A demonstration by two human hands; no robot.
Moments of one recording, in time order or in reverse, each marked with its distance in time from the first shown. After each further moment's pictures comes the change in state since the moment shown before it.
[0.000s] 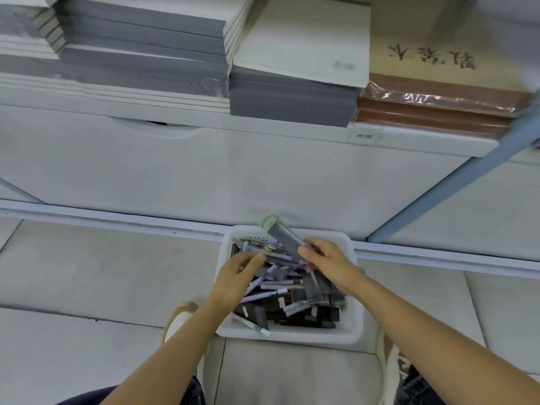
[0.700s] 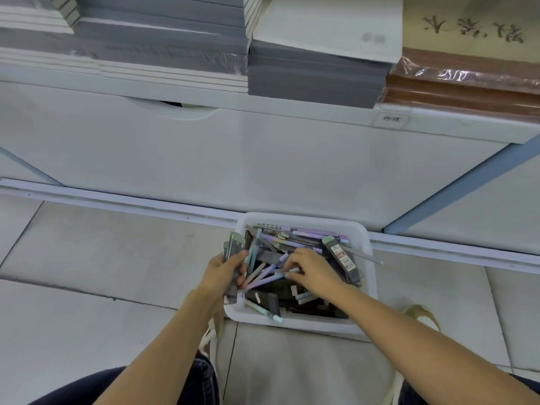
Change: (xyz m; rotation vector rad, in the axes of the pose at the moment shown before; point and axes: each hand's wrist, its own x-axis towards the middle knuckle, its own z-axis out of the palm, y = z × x) left_hand -0.004 -0.035 -0.023 -0.615 0.126 -0.391; right_hand 0.007 0.023 0.055 -0.678 -0.148 -0.175
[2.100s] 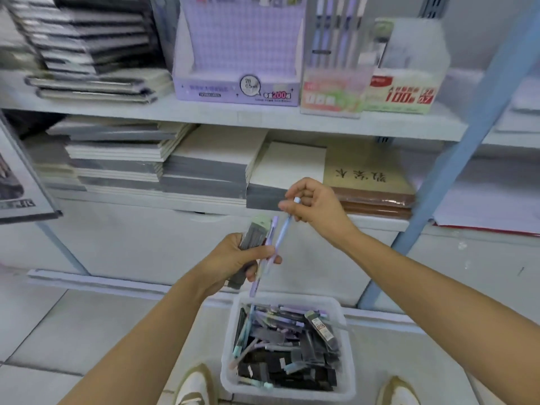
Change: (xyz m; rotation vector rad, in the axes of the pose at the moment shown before) left_hand -0.137 0.183 0.053 0.396 -0.498 0.567; right_hand -0.074 -0.182 -0.241 0.587 0.524 -0.387
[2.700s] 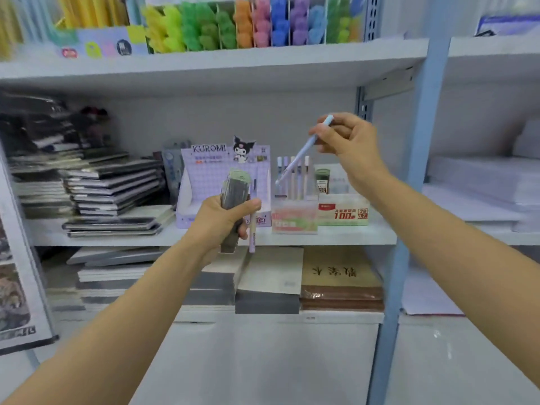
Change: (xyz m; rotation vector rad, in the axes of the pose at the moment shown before) left_hand 0.008 0.240 0.008 0.075 0.331 0.423; right_hand 0.058 -0.233 -0.127 0.142 0.373 -0.522
